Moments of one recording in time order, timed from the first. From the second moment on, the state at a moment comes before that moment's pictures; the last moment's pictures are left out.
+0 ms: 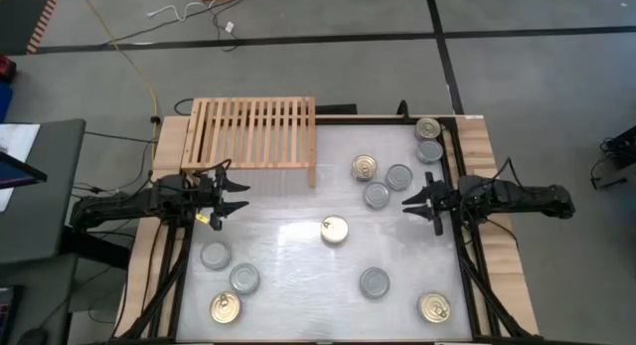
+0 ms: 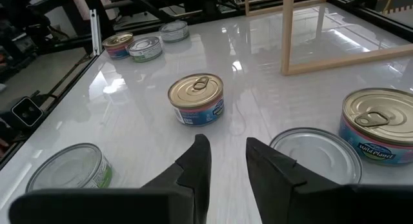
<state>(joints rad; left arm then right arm) 0.10 0.02 0.01 0.03 0.02 -0.08 0.02 0.01 0.15 -0.43 0.00 0.18</state>
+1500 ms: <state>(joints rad) 0.10 0.02 0.01 0.03 0.02 -0.08 0.02 0.03 0.11 0.06 0.30 0.03</state>
